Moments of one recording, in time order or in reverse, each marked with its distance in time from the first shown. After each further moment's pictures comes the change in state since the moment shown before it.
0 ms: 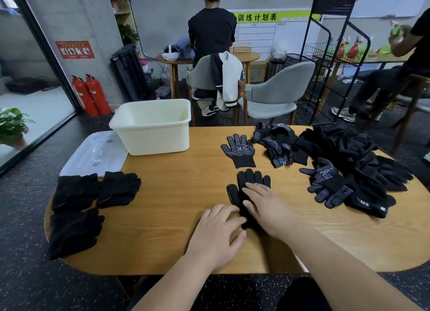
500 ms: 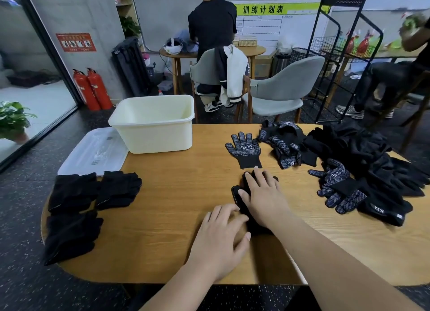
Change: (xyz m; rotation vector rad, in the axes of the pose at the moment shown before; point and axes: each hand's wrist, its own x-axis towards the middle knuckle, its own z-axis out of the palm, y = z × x) left_hand 0.002 -0.001 -0.002 -0.030 0.059 -0.071; right_hand 0.053 -0.013 0.017 -0.180 -0.080 0.226
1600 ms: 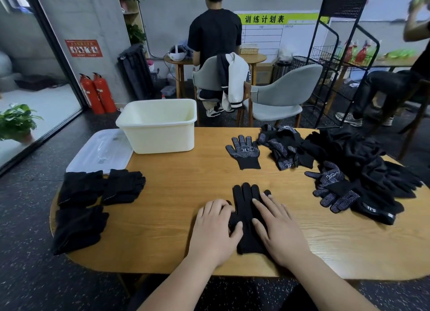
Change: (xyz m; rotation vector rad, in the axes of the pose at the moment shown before) left_hand 0.003 -0.001 0.004 0.031 0.069 -0.160; right_hand -0.089 0.032 0.030 0.167 0.141 -0.122
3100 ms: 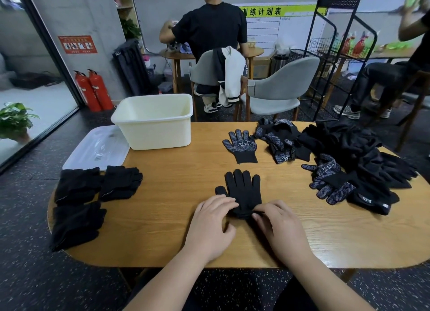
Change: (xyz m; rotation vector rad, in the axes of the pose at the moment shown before) left_hand -0.005 -0.009 -0.002 -0.202 -0.011 0.096; right_hand -0.018 -0.006 -0.008 0.185 0.454 -0.149
